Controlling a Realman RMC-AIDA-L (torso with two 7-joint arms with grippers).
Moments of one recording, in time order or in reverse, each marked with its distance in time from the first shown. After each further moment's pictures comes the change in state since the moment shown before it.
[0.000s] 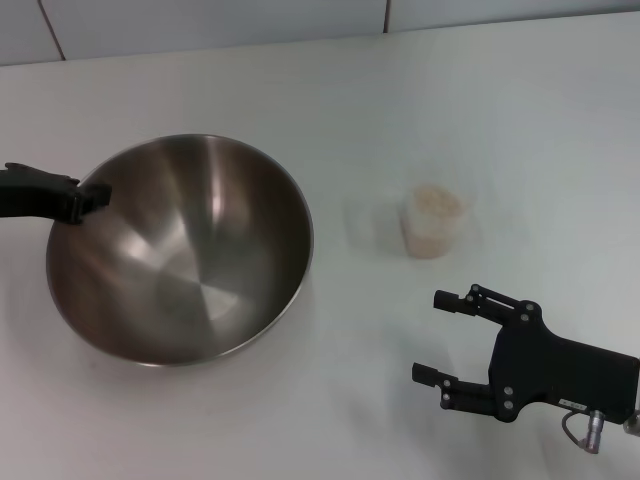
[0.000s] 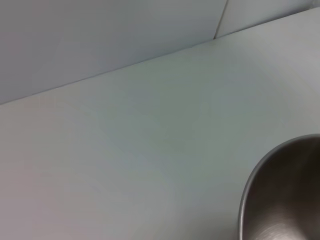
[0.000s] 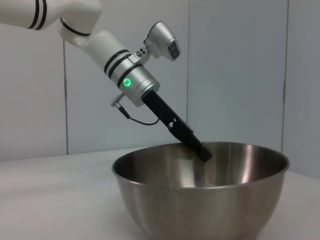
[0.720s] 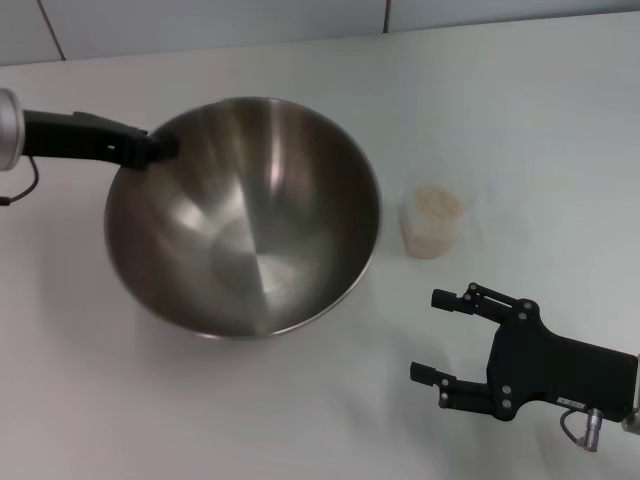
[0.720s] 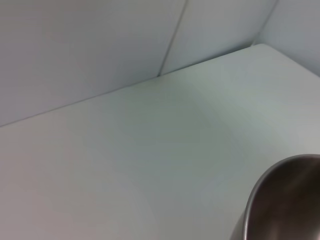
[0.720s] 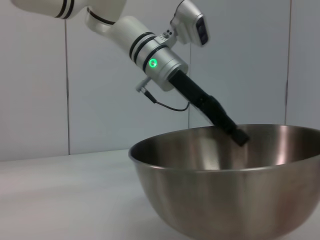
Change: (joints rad) left arm -0.198 0.004 -0.102 -0.135 -0.009 0.085 -0.025; right arm 0.006 0.000 0.000 0.000 -0.003 -0.001 0.000
